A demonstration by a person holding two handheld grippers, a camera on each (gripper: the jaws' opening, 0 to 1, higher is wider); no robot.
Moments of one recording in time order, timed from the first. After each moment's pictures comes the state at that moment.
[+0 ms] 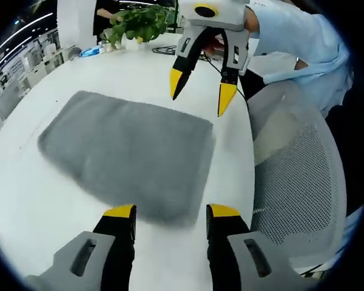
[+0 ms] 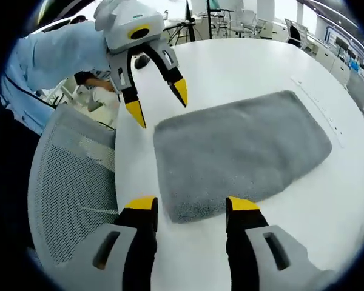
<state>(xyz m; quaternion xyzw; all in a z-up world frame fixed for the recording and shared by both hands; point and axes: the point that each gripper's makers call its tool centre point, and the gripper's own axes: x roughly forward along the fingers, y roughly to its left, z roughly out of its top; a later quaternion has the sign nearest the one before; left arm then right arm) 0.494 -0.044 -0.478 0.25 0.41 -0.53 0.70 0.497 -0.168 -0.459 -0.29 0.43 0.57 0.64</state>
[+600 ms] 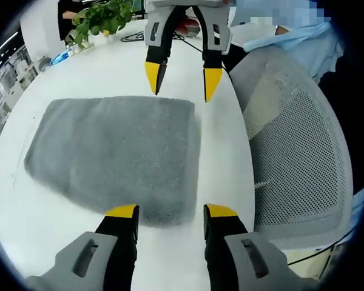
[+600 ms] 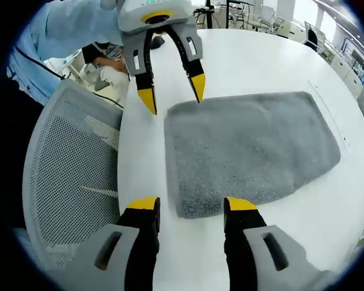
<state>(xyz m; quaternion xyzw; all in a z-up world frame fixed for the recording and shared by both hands) 0.484 -0.046 -0.490 0.33 0.41 -0.56 0.64 0.486 -0.168 -0.472 -0.33 0.43 0.59 0.60</state>
